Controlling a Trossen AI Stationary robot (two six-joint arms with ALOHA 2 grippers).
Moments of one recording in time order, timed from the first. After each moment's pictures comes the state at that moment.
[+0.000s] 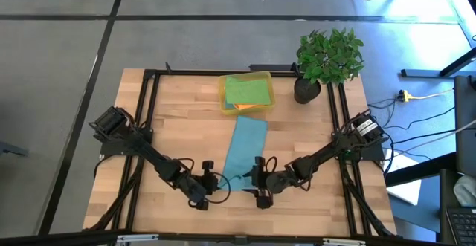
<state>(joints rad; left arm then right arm) -0.62 1.77 0.78 0.17 -0.43 -0.38 0.50 1.89 0.89 0.44 0.38 0.26</state>
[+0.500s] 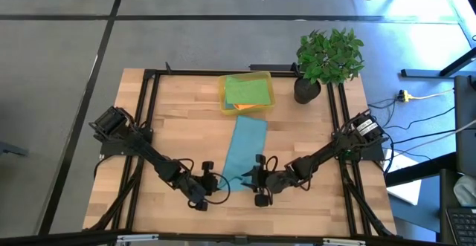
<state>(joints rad) -0.62 1.77 0.79 0.17 -0.42 -0.38 0.50 1.89 0.89 0.45 0.45 0.25</state>
